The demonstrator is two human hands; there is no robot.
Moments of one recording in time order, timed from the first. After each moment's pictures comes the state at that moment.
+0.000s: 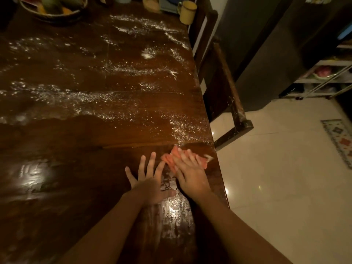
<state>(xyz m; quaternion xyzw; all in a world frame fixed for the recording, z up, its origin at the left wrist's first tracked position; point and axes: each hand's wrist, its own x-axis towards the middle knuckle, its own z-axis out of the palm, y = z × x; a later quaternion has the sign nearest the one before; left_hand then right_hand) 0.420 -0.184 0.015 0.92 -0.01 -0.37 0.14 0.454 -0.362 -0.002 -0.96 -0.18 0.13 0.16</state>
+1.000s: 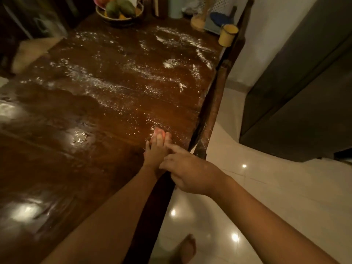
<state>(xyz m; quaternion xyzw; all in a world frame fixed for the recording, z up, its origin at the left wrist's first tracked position) 0.559 -0.342 0.011 0.96 0.22 -0.14 0.13 0.601 -0.489 0.139 -0.72 -0.65 0.23 0.08</state>
